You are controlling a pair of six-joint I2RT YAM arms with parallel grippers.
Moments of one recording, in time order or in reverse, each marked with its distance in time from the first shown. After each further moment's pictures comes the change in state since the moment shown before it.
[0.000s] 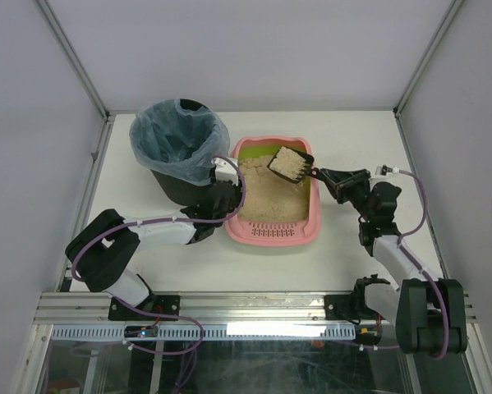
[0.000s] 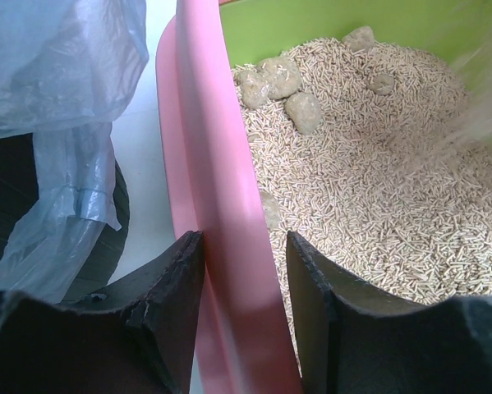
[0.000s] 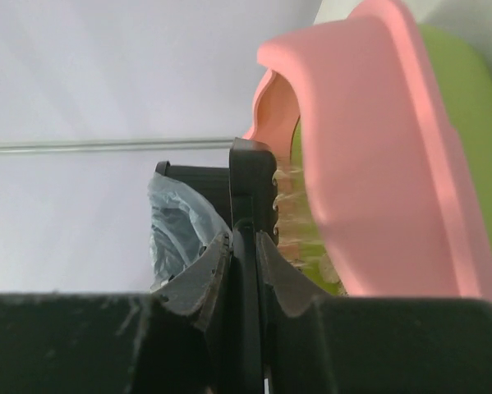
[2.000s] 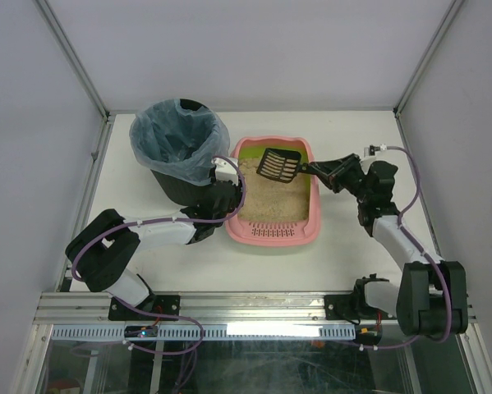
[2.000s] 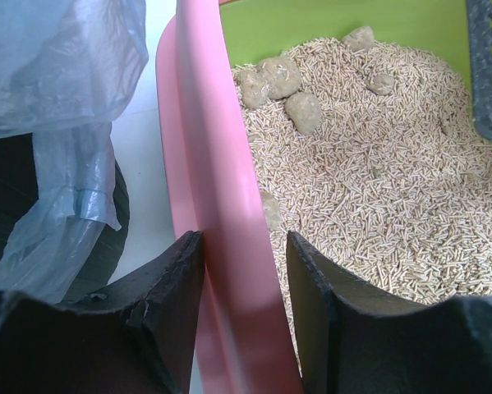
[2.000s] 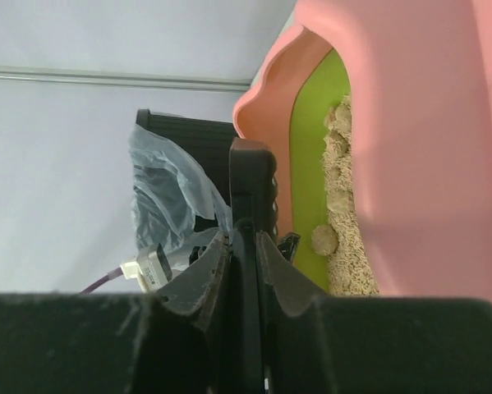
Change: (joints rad) left arm 0.000 0.001 0.000 0.000 0.001 0.000; right arm 0.014 0.154 0.186 -0.072 -0.187 -0.116
